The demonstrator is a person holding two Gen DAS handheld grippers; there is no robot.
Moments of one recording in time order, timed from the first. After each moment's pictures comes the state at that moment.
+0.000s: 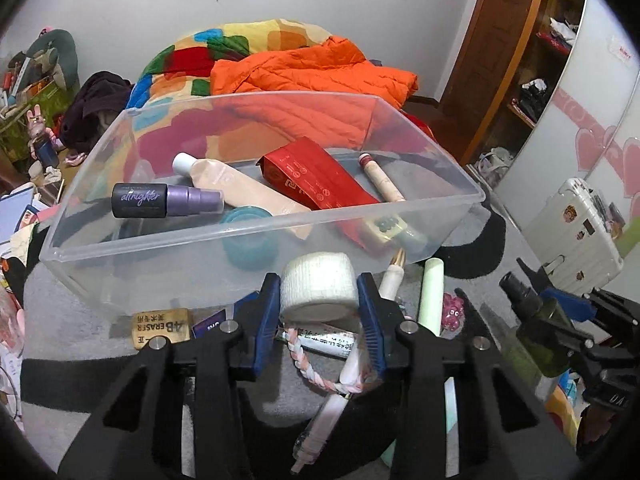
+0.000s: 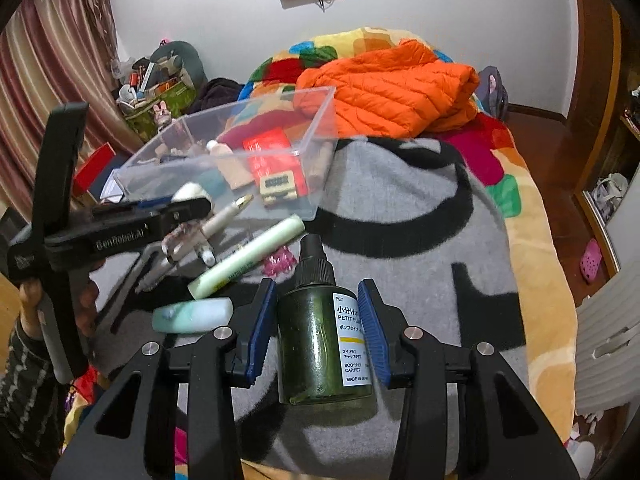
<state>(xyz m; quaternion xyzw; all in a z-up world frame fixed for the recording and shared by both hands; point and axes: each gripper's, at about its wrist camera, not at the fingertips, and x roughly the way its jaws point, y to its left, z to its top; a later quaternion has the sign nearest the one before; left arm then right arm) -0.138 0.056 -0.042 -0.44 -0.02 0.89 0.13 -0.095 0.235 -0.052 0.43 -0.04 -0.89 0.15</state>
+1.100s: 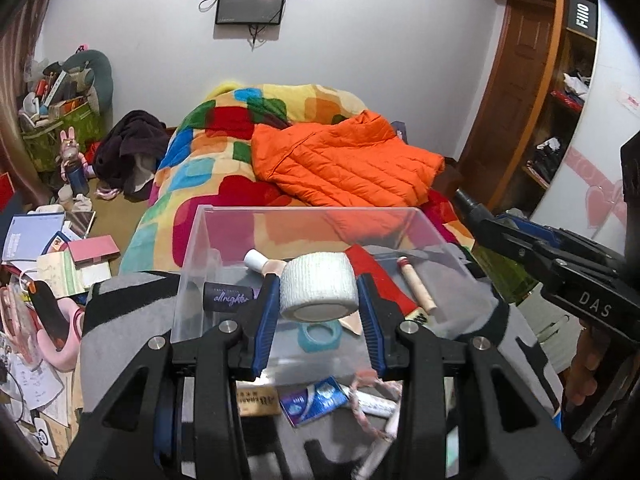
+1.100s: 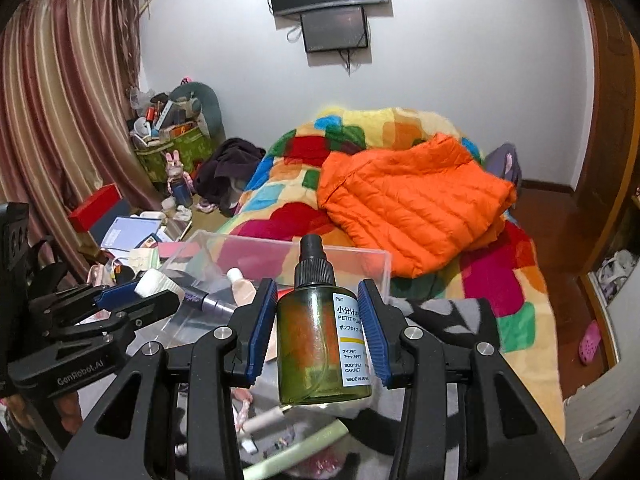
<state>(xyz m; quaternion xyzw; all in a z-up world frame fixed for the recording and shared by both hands) -0.153 0.003 0.027 -0.36 -0.05 0.93 0.09 -0.197 0.166 0.024 0.33 -0.01 -0.93 0.17</state>
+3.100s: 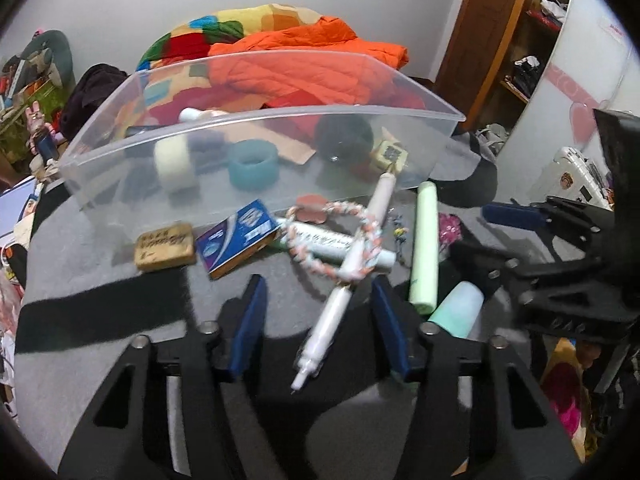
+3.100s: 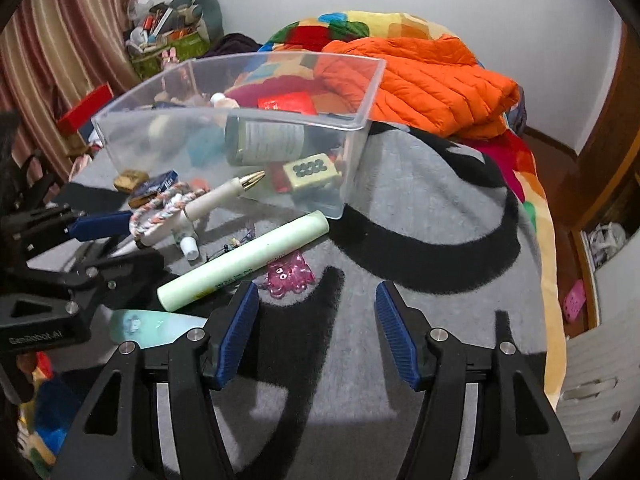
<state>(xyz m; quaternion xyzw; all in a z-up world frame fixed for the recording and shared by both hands) -0.090 0.055 -0.062 -0.46 0.00 0.88 0.14 -0.134 0.188 -0.086 0.46 0.07 -0.87 0.17</state>
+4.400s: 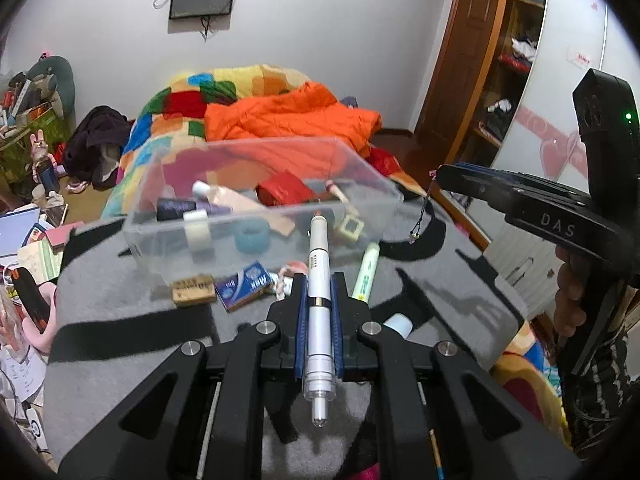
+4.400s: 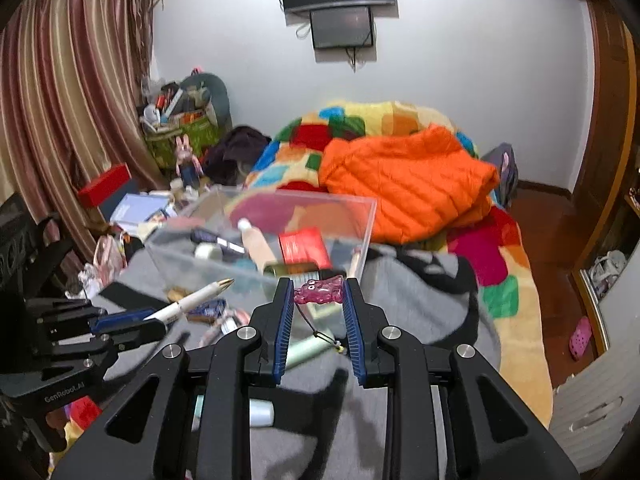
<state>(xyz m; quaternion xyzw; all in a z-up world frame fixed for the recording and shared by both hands) -0.049 0.036 0.016 -0.37 -0.03 0.92 0.17 -0.114 0.197 0.020 0.32 0.01 -0.93 0.18</state>
